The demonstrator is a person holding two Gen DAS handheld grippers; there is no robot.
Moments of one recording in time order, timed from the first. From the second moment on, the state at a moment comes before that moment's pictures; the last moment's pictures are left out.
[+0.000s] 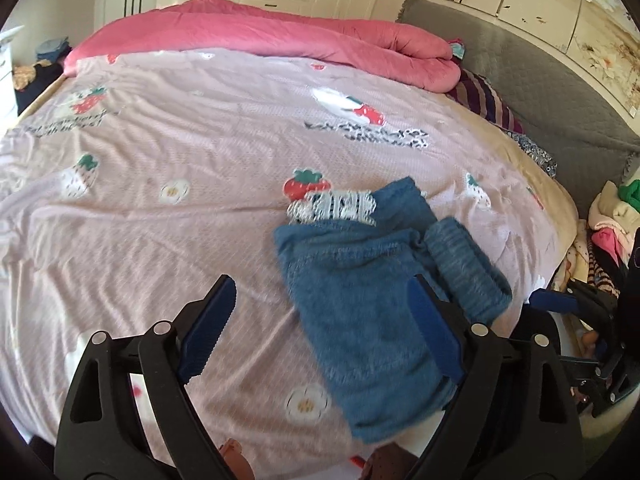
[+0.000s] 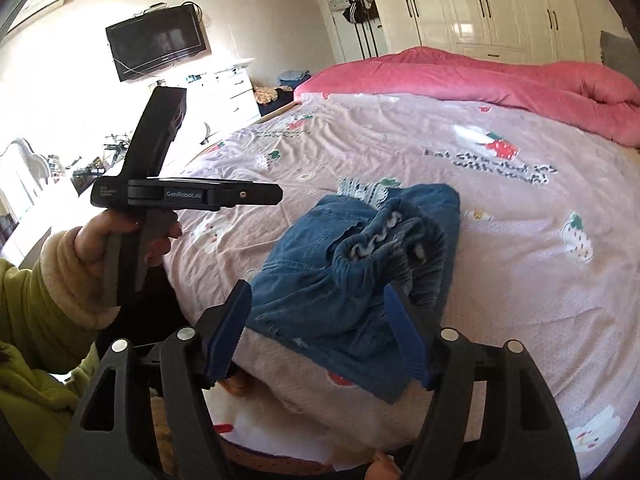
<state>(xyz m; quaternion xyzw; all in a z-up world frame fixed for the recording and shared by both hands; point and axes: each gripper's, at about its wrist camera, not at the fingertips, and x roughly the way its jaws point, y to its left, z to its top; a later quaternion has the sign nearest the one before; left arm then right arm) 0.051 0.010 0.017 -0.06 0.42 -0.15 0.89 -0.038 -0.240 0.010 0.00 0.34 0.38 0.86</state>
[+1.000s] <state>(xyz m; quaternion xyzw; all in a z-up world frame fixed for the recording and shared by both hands) 0.125 -0.033 -0.046 0.01 0.51 -0.21 0.84 -0.086 -0.069 -0.071 -0.48 0.26 0.40 0.73</state>
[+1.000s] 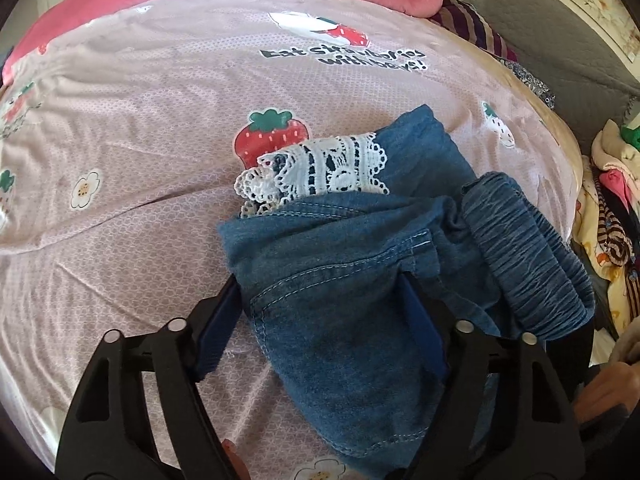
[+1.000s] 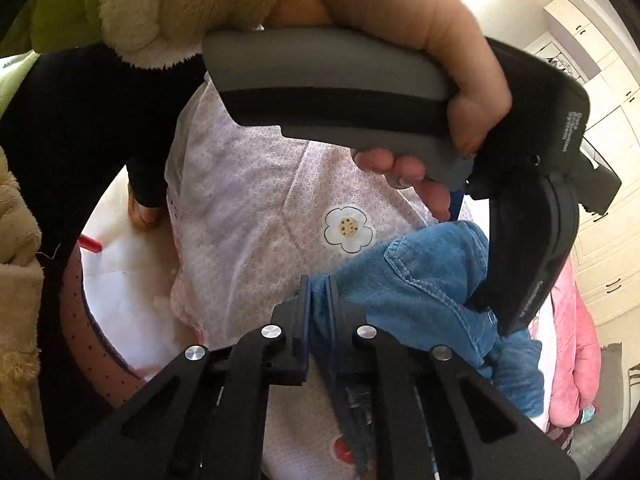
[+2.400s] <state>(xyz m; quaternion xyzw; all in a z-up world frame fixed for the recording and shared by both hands) 0.066 -0.033 0.007 0.00 0.43 -0.17 0.89 -0.066 -0.207 0.028 -0.08 0.28 0.36 0.89</state>
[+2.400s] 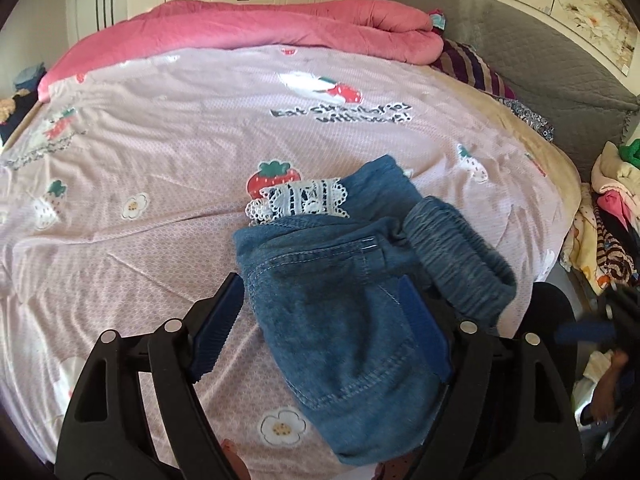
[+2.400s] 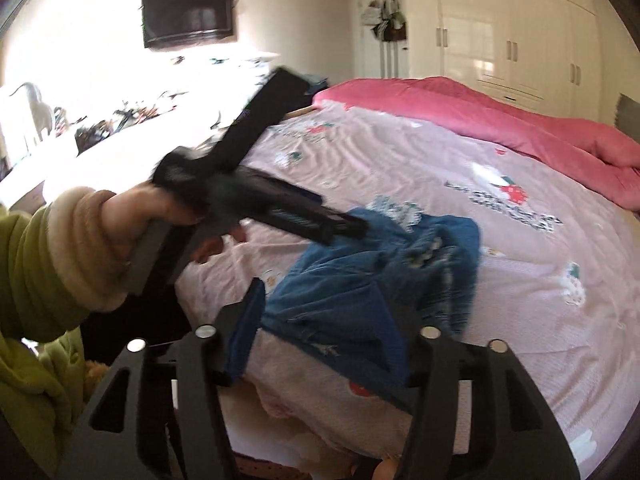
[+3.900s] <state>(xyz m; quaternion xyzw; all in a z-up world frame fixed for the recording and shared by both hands) 0.068 -0.020 -0.053 -0.06 0.48 -0.14 0.86 0.117 -0.250 -0.056 0.13 0.47 0.29 0.82</state>
